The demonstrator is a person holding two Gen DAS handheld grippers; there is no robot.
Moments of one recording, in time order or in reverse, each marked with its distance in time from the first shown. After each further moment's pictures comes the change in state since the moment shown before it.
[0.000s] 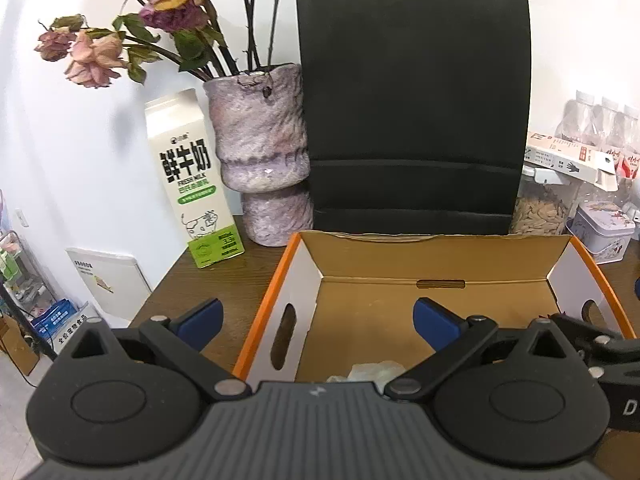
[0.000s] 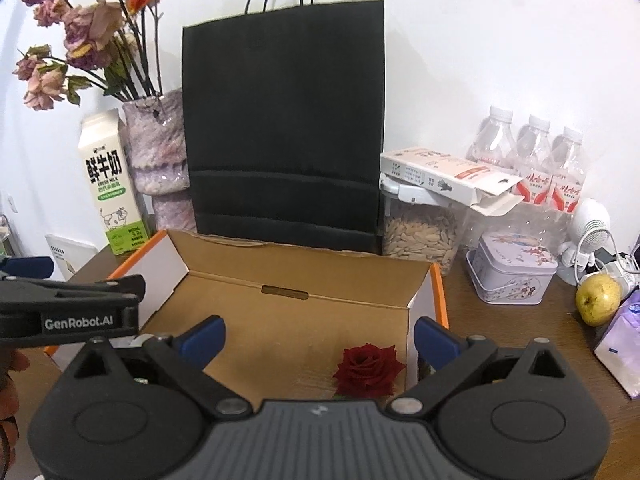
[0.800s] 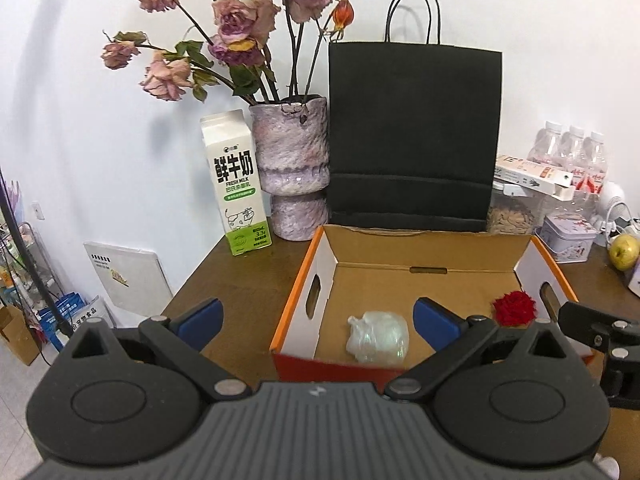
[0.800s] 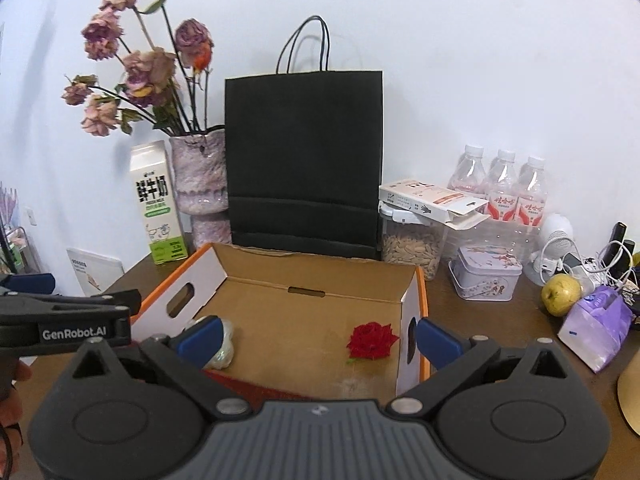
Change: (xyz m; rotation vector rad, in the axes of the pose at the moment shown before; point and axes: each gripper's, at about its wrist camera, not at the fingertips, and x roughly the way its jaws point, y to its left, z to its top) left arm -0.108 0.032 -0.036 -0.041 -0.059 -0.019; right arm -0.112 0.014 -0.030 -0.004 -0.083 0.008
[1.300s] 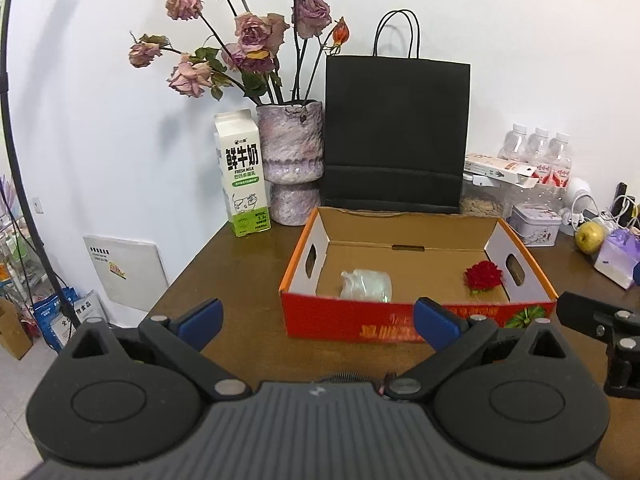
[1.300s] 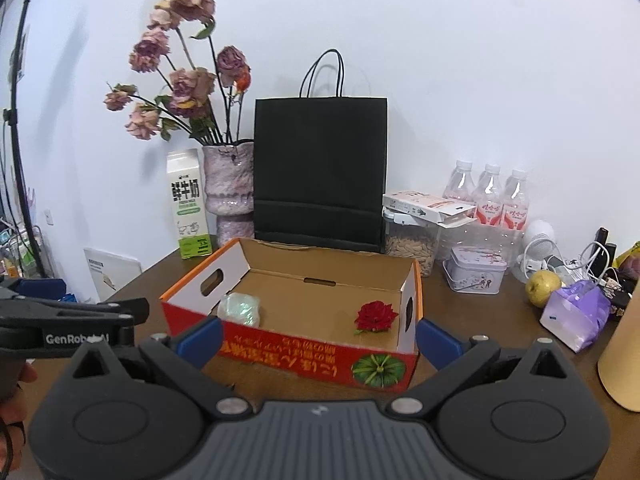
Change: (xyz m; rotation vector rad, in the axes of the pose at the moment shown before) left arm -0.073 0.017 -0.050 -0.013 -0.038 -0.050; right arm -0.083 0.021 -0.048 -0.024 -0.071 0.014
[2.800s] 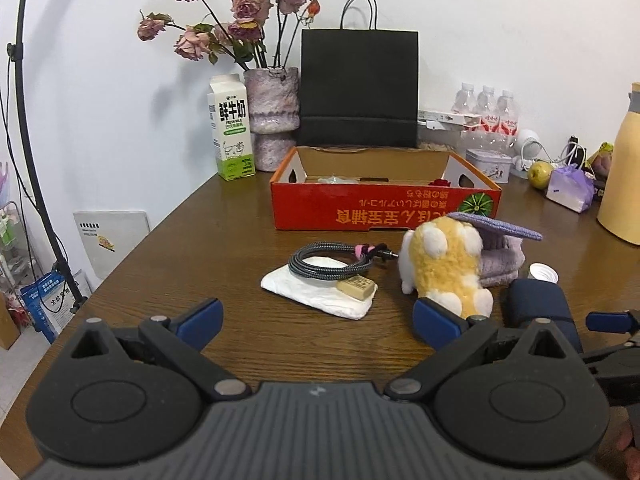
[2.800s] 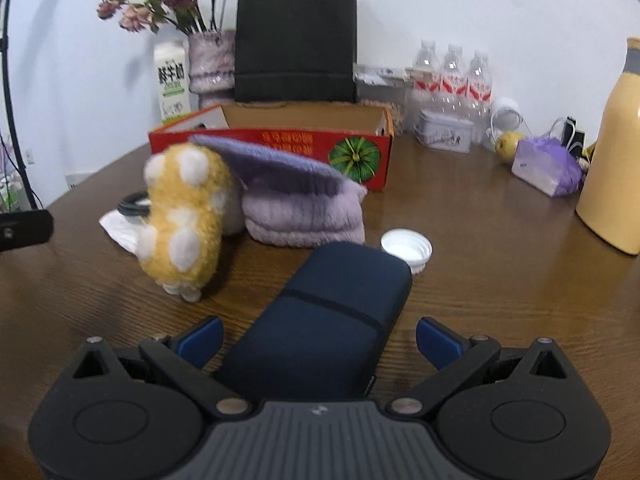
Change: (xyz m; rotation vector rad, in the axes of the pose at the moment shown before) left arm -0.079 0.009 -0.122 0.043 0.010 -0.081; right arm -0.028 0.002 -0.163 0.040 0.214 -0.077
